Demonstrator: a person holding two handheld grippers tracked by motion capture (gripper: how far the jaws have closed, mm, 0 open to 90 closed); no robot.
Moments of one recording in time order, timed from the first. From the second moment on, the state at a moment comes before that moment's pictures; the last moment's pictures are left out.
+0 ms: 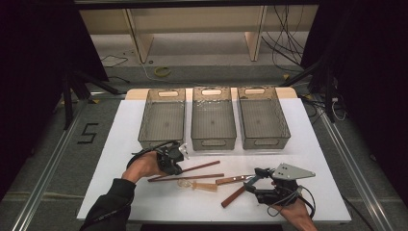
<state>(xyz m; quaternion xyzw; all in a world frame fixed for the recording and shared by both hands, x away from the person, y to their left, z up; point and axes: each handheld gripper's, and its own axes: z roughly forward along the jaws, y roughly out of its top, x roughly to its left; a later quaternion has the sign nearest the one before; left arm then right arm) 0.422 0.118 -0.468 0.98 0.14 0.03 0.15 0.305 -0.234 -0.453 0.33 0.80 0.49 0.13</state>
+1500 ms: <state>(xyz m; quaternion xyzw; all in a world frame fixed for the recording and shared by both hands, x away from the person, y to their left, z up) 0.402 0.123 -0.402 0.95 0.17 0.11 0.25 0.305 -0.236 -0.453 0.33 0.79 0.49 0.14</state>
